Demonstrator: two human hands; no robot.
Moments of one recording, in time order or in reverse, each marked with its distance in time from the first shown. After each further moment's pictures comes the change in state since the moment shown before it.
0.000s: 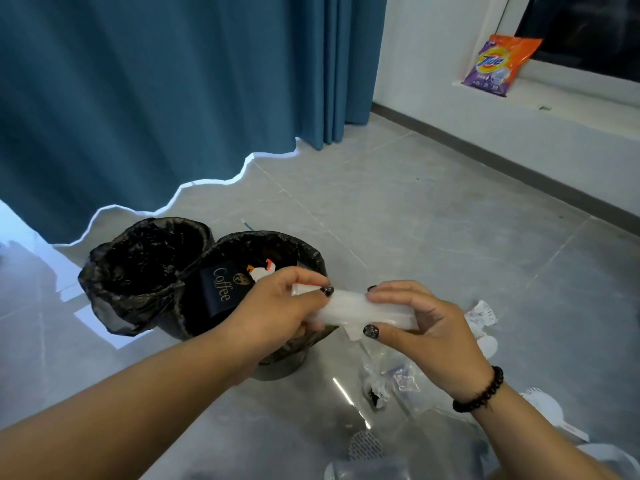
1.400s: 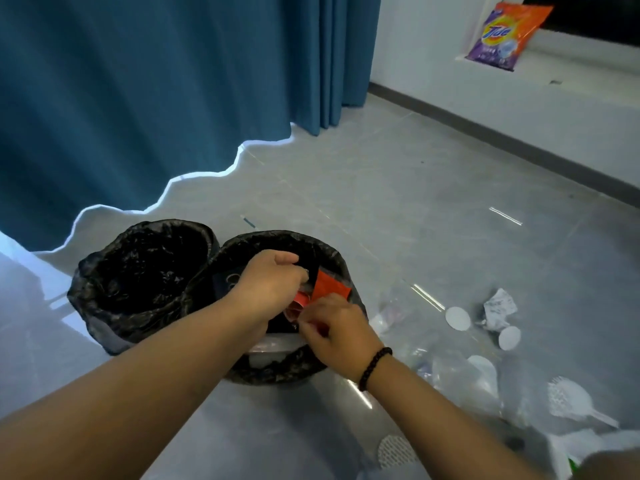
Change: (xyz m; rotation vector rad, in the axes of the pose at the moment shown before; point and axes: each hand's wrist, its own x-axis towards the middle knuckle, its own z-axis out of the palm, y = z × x) left_hand 0.078 -0.013 -0.056 0.090 0.174 -0.100; right_hand 0.073 0.082 0.132 -0.641 -0.175 -0.193
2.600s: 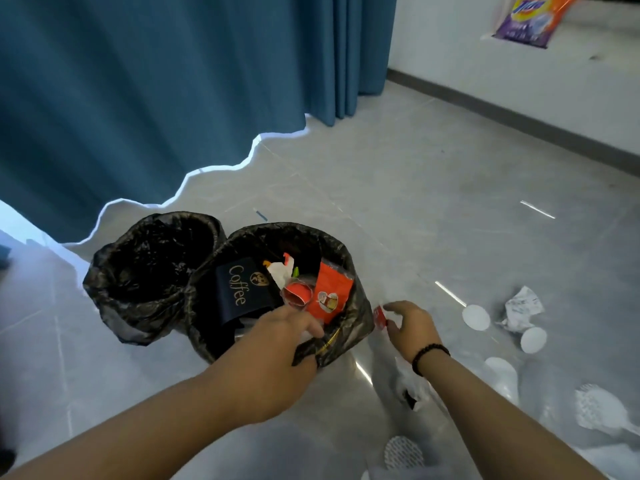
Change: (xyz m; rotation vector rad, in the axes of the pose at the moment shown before) left_hand -0.046 -0.052 0.004 0.738 -0.254 0.405; right_hand -0.035 0.136 -0.010 -0.101 0.040 0.609
